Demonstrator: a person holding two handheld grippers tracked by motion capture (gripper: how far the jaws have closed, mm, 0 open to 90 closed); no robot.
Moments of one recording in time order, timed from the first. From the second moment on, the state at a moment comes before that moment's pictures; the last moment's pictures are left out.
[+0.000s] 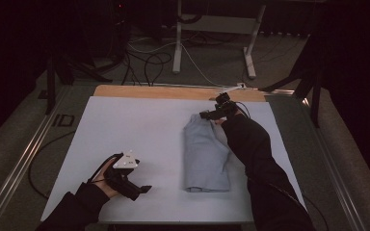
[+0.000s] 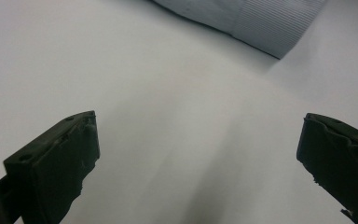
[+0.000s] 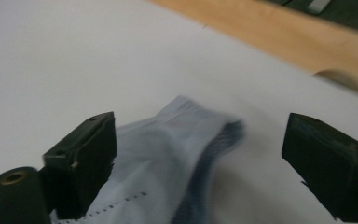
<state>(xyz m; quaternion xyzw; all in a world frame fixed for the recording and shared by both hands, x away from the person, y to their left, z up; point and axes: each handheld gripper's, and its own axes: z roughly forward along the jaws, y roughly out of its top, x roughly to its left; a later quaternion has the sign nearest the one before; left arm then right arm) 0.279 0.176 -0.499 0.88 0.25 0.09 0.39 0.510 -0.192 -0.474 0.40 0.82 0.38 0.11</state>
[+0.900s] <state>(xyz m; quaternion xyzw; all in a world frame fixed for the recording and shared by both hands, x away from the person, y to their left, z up) 0.262 0.216 -0.512 0.84 0.30 0.12 0.44 0.502 -0.180 -0.482 0.34 0.86 0.36 0.08</state>
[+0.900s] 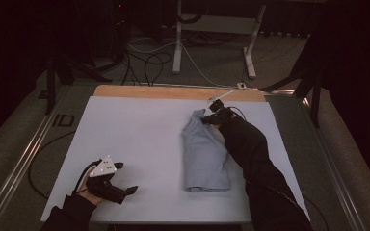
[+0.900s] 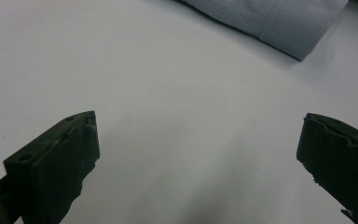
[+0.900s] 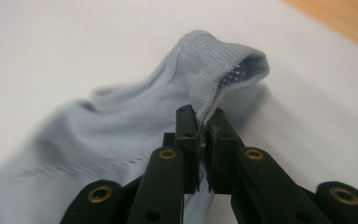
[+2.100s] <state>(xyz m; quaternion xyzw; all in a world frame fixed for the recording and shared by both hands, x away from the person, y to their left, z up) 0.264 0.221 -0.514 0.83 0.30 0.12 0.45 0.513 -0.176 -0.496 0.39 0.85 0.34 0.10</state>
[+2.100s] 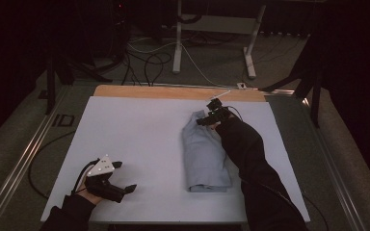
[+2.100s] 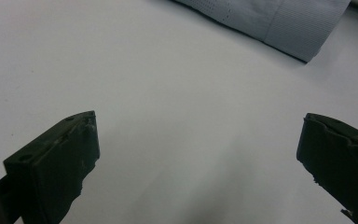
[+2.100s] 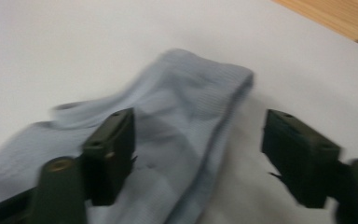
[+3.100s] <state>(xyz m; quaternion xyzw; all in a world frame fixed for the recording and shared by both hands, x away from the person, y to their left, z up) 0.263 0.221 -0.511 0.83 0.30 0.12 0.45 0.358 -0.171 -0.449 0.24 0.87 0.43 0.08</state>
